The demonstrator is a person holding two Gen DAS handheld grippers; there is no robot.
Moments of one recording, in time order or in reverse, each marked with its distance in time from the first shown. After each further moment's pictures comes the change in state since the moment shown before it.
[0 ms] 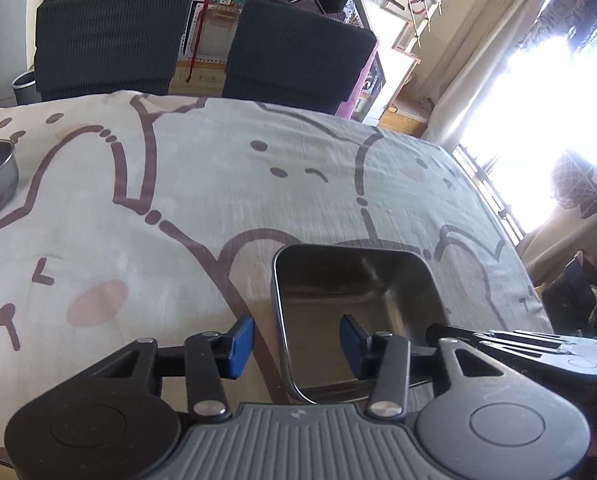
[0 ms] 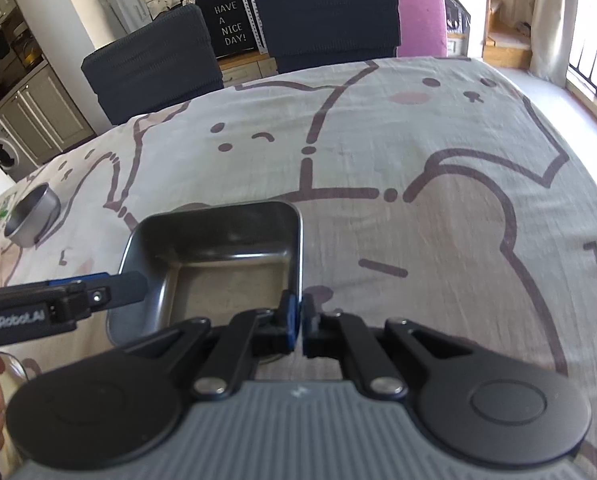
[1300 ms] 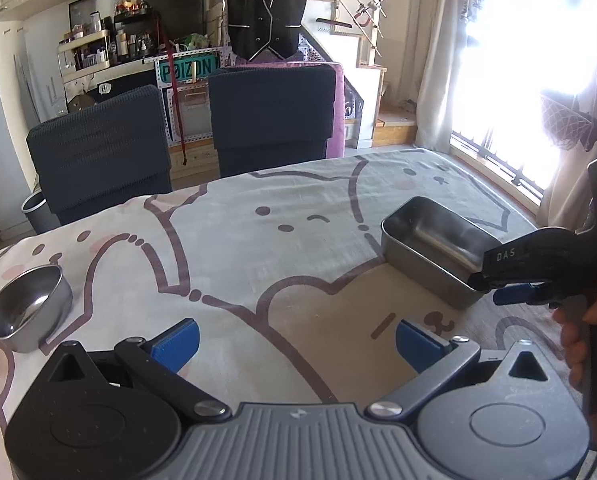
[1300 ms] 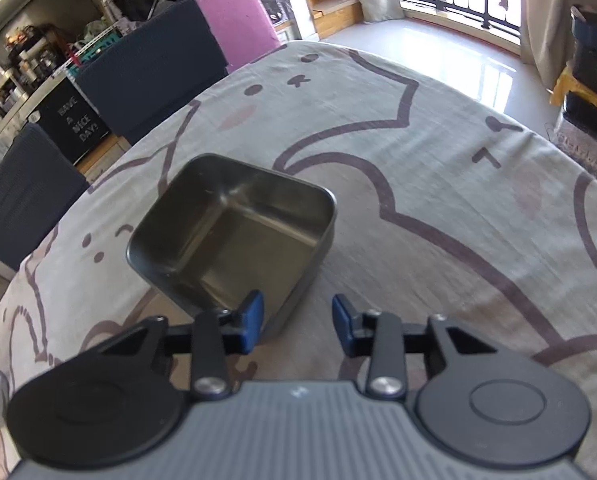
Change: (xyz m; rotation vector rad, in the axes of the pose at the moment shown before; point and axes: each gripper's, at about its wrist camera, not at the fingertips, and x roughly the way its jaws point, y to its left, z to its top) left arm -0.047 -0.022 -0.009 0.311 -0.154 0.128; right arm -0.002 -0.064 0.007 0.517 -0.082 -0.217
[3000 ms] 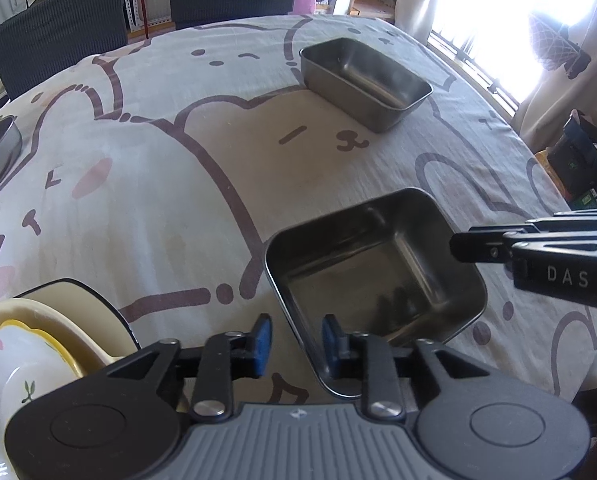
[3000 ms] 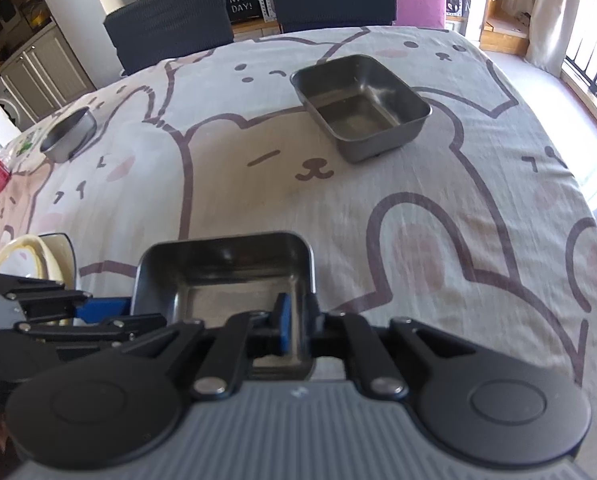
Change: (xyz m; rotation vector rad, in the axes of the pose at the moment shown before) left arm -0.032 -0.054 -0.072 -0.026 0.369 -0.113; right arm -0.120 -0.020 -0.093 -0.567 0.166 0.169
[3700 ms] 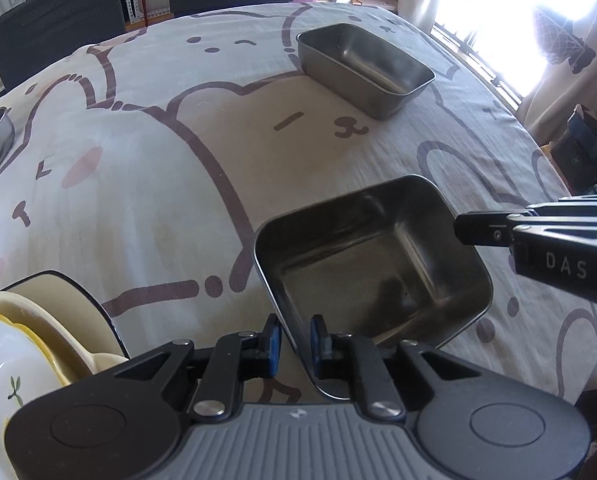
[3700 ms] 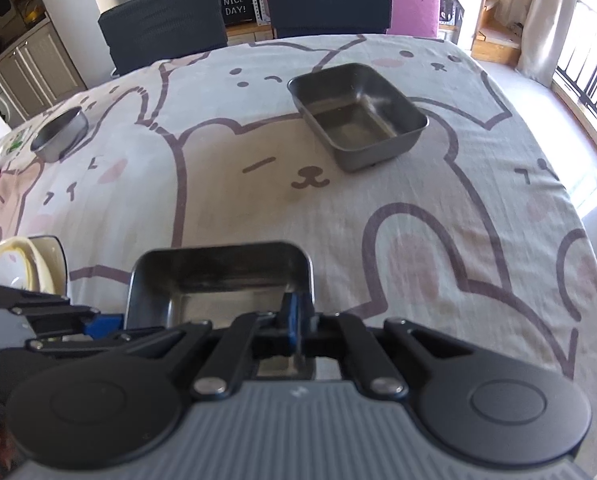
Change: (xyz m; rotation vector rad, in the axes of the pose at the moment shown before) left arm 0.014 -0.006 0.000 -0.002 0.034 0.009; right arm 0.000 0.012 0.004 -0.026 -0.007 -0.061
